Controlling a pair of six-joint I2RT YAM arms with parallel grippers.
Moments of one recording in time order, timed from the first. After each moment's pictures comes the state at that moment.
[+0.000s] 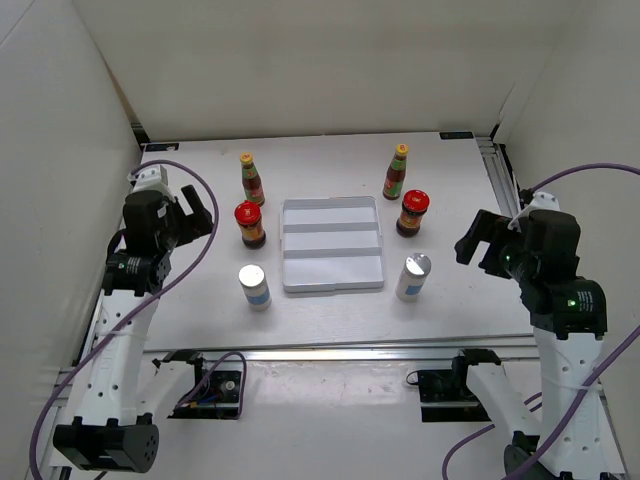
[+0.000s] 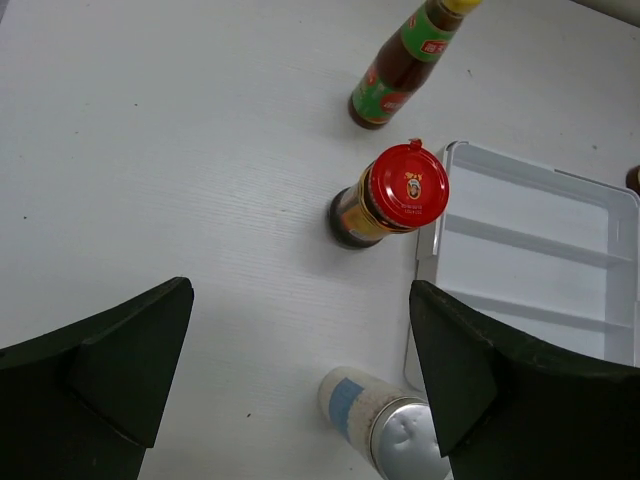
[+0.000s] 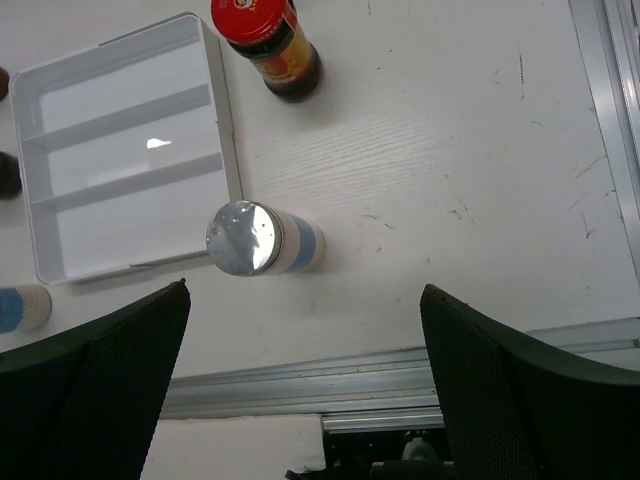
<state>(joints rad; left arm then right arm) -0.05 0.90 1.06 -0.65 -0.10 -0.32 0.04 0.76 1.25 -1.11 -0.04 0.27</state>
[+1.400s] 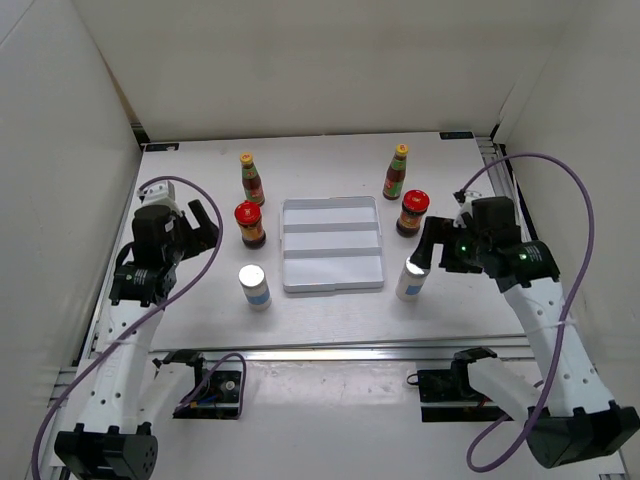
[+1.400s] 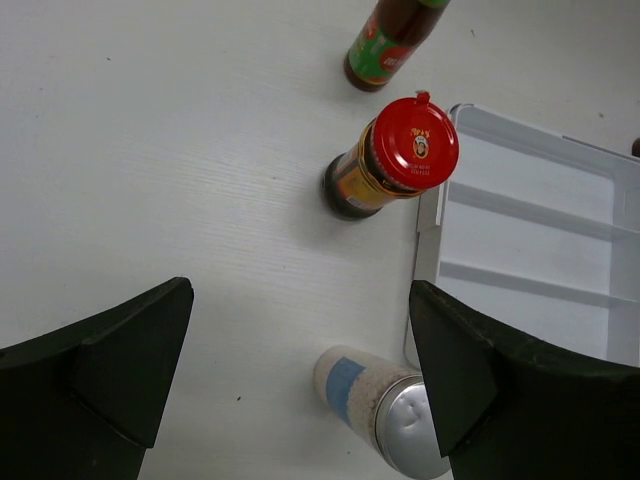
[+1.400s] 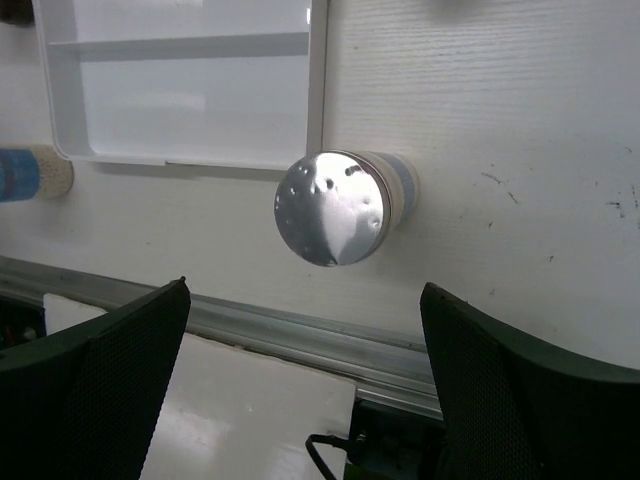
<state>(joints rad) -0.07 0.84 0.92 -0.62 -0.07 -0.36 0.21 0.92 1.08 -0.99 -0.23 0.27</state>
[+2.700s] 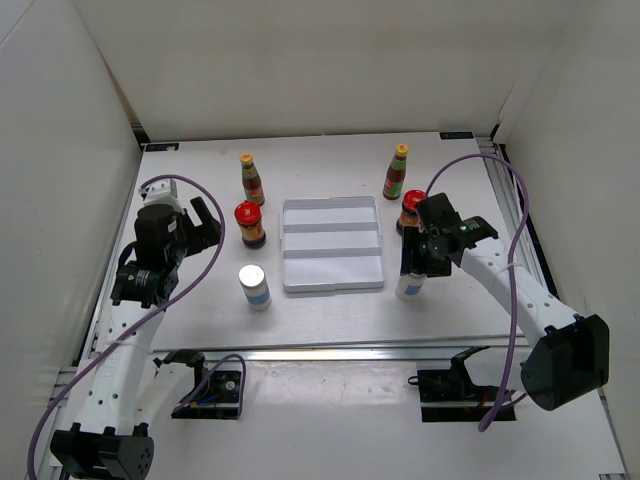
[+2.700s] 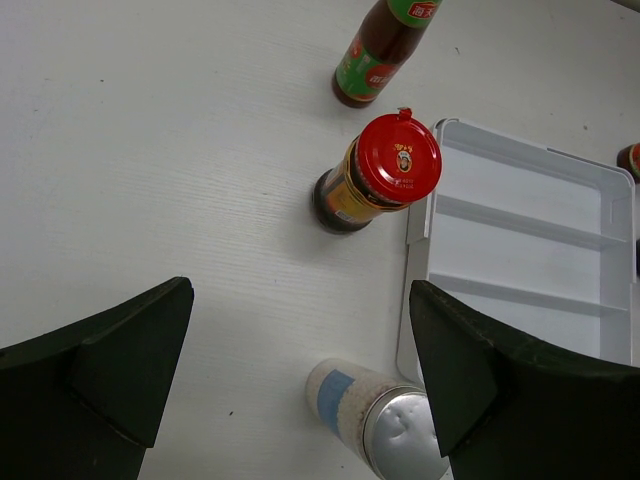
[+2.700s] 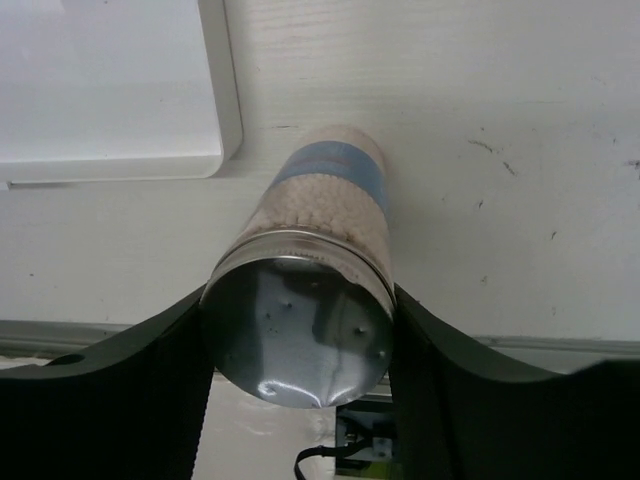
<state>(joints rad) -0.11 0.83 0.92 -0.57 -0.12 -0.36 0.43 1.24 1.02 -0.94 0.05 0.41</state>
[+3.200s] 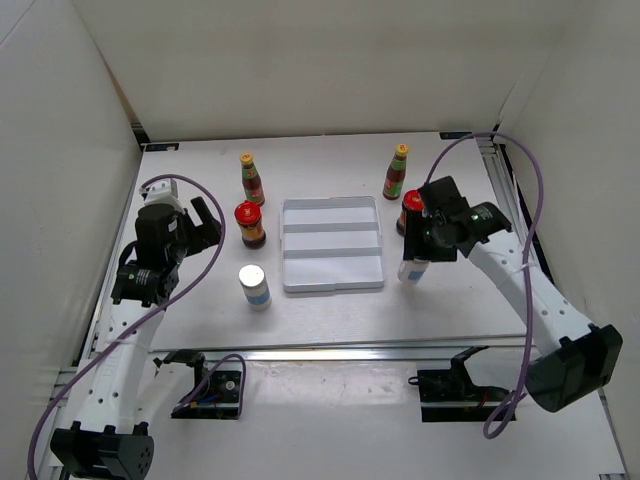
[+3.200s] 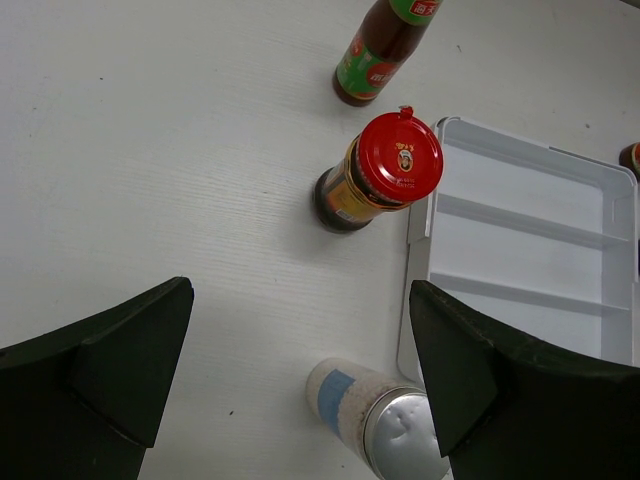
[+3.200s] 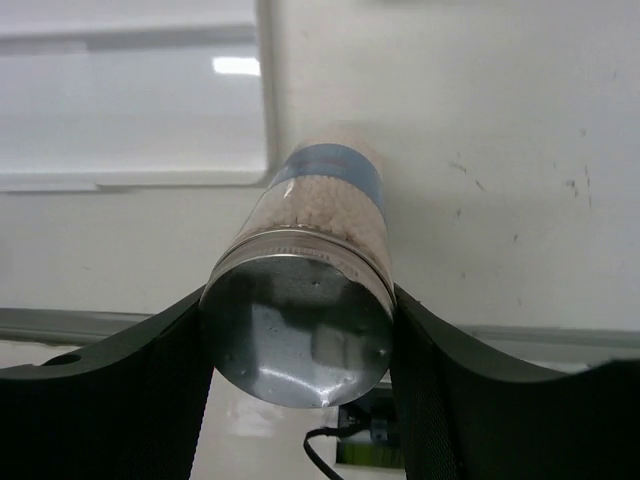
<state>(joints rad) -0.11 0.83 0.92 -0.57 -0.12 -0.36 0.47 1.24 1.20 -1.08 0.10 0.41</state>
